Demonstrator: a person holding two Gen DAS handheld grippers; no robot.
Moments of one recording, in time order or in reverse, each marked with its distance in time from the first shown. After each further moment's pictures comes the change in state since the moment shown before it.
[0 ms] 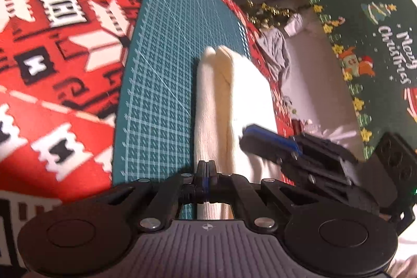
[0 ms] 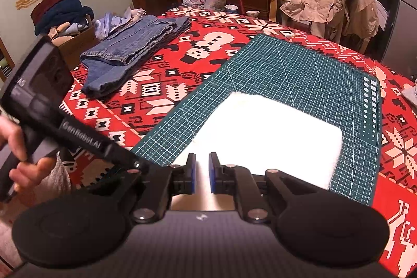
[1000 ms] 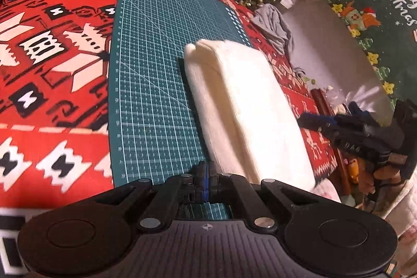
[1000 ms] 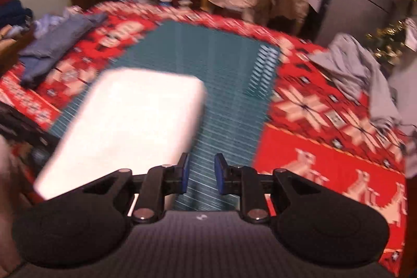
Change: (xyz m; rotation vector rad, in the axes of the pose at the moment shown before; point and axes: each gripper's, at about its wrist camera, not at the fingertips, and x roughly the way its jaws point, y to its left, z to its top) left arm 0.013 -0.028 -0.009 0.244 -0.007 0.147; right arm -0.065 -0.081 -0.048 0.111 0.063 -0.300
